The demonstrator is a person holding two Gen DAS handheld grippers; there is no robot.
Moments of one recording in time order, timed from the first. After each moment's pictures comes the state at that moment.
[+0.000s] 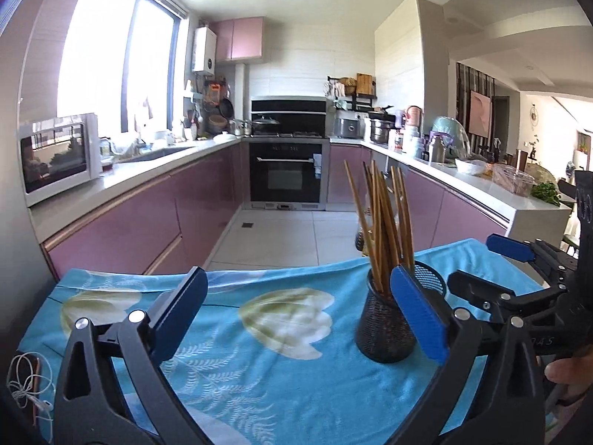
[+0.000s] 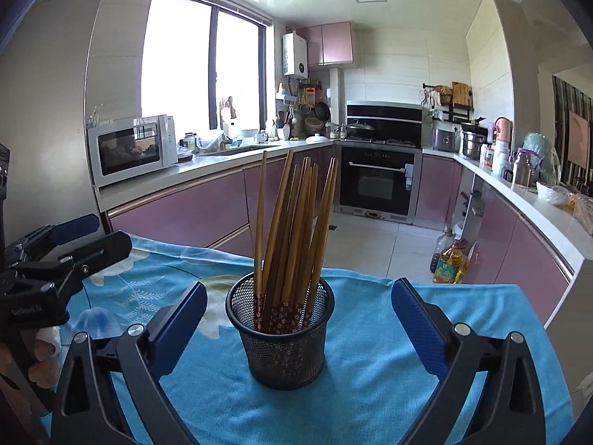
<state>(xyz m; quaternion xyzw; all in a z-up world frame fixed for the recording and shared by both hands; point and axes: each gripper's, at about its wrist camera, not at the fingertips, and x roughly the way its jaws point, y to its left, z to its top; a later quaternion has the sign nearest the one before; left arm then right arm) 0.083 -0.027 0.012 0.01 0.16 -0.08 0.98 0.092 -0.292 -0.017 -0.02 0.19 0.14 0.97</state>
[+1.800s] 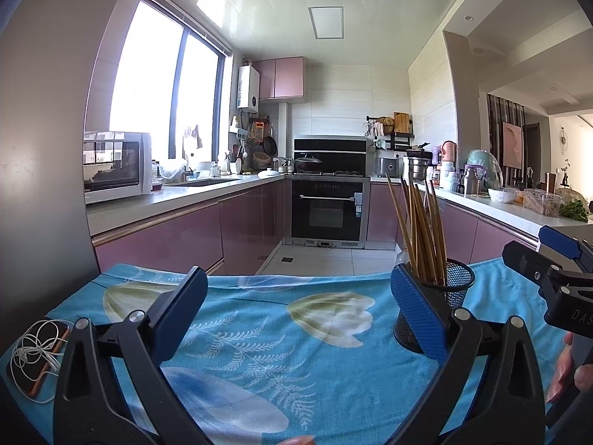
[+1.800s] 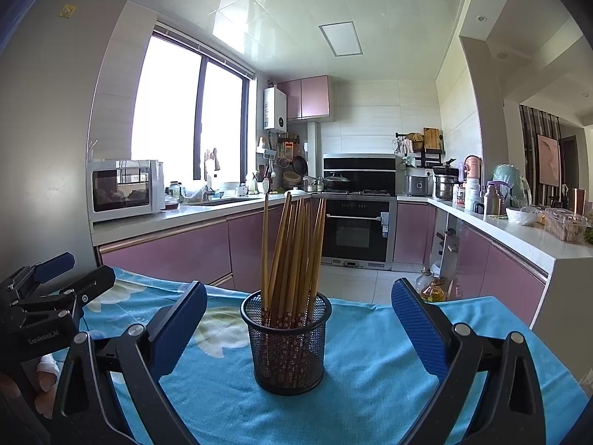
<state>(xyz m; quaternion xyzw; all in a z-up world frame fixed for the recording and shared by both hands) 0.022 0.005 -0.003 0.00 0.09 -0.01 1.00 0.038 -0.286 -0.022 -0.01 0.08 0.09 0.99</state>
